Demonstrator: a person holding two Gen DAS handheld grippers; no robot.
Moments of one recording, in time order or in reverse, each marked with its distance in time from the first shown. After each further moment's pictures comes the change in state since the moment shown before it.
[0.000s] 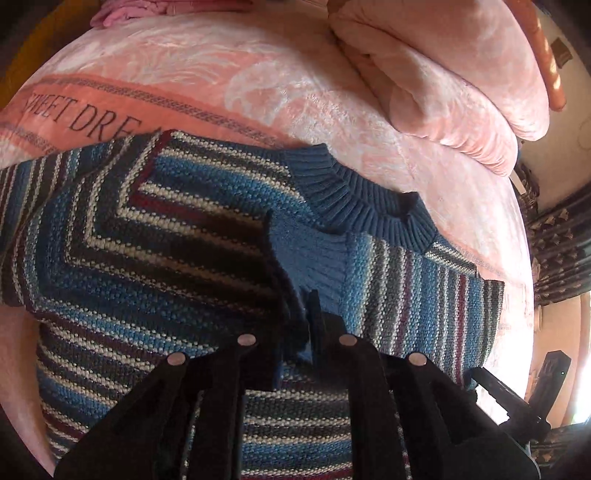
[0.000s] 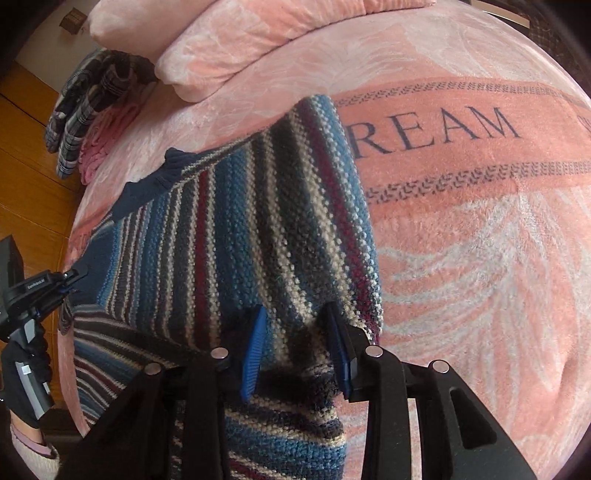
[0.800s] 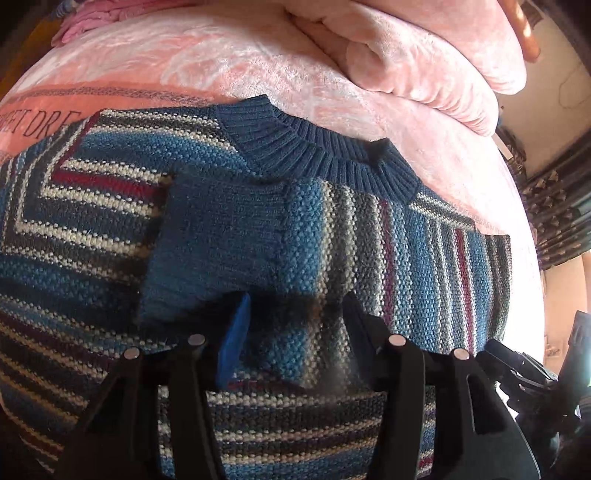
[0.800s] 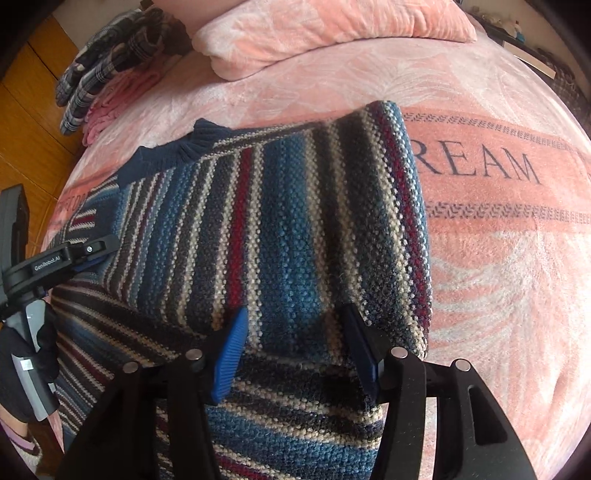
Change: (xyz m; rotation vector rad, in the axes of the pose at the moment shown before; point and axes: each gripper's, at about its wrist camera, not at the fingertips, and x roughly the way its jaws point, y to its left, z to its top) left arm 0.044 -0.036 -0.030 0.137 0.020 -0.053; right arm 0.008 0.044 -0.010 -0.150 -0.009 -0.081
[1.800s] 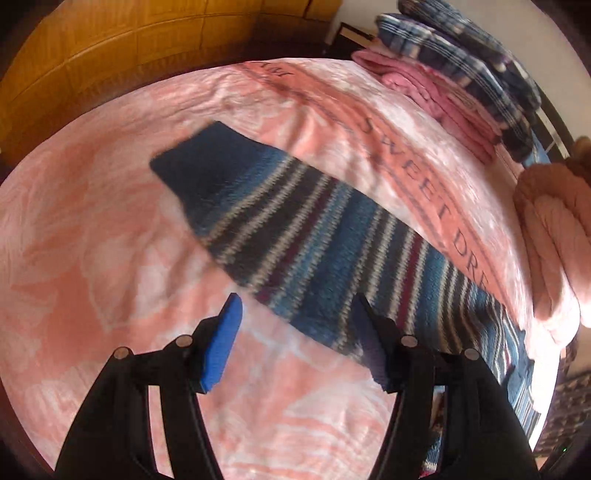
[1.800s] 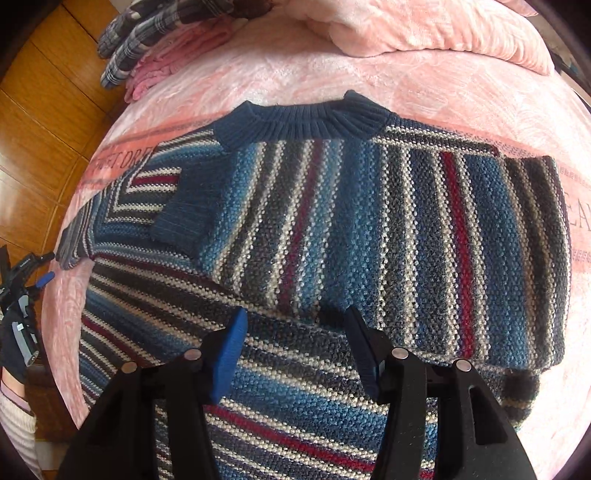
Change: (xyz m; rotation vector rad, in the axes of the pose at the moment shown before) left arm -0.211 0.395 -0.036 -0.640 -0.295 0.292; right arm 0.026 0.141 0.011 -0.136 0.088 0.071
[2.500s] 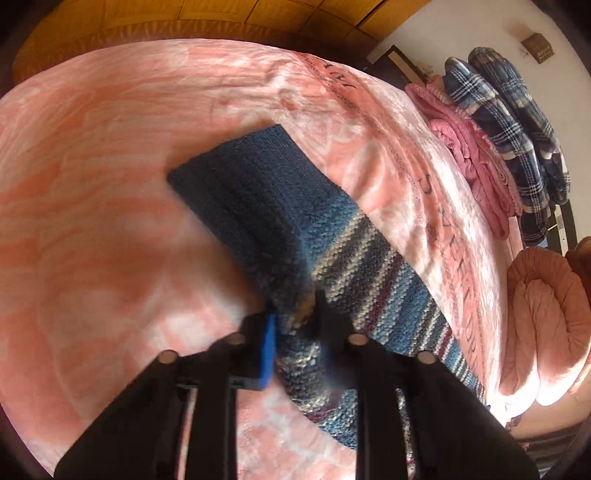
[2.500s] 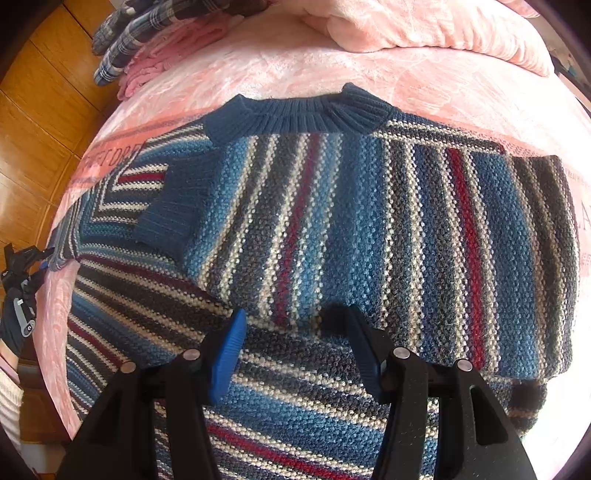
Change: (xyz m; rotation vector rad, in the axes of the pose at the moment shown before) left arm 0.052 0.052 0.043 -0.238 0.002 -0.138; right arm 0.016 0.000 0.002 0.001 -0.003 -0.027
